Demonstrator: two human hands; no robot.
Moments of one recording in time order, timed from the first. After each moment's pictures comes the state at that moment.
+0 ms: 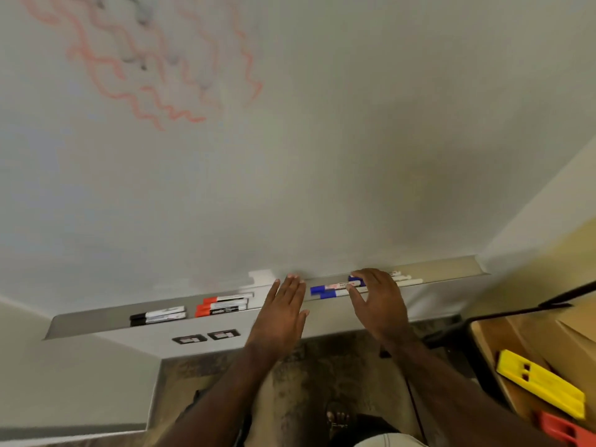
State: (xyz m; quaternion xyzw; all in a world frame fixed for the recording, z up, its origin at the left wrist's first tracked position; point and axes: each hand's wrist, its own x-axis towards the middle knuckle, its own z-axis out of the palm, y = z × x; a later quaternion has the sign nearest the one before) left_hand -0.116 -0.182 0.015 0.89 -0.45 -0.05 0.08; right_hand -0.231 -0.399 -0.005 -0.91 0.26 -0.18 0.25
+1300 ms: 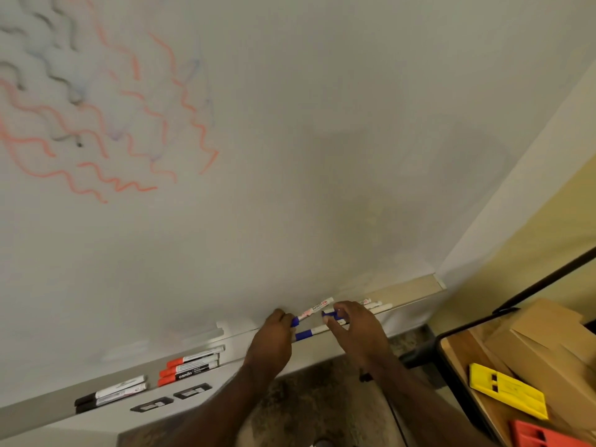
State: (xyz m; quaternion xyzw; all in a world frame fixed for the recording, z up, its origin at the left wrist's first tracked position) left_hand -0.075 -0.252 0.002 0.87 -0.44 -0.15 0.15; right_hand -0.220 -0.412 0.020 -0.86 0.37 -0.05 0.34
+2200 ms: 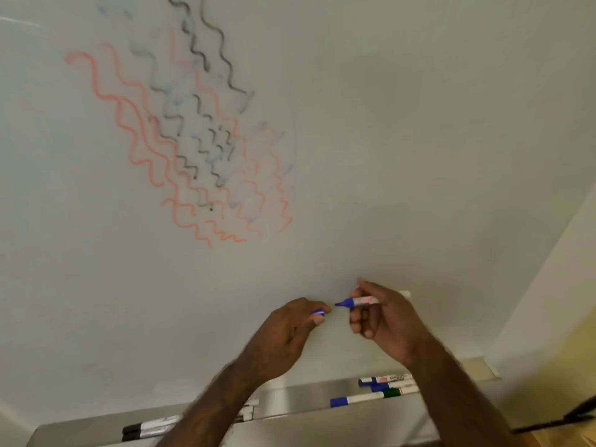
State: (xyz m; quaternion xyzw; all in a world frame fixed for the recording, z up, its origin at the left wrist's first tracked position) left_hand -0.054 -0.202 0.216 0.73 -0.54 -0.01 0.42; right_hand -0.173 -0.403 0.240 -0.52 0.21 -0.10 0.82
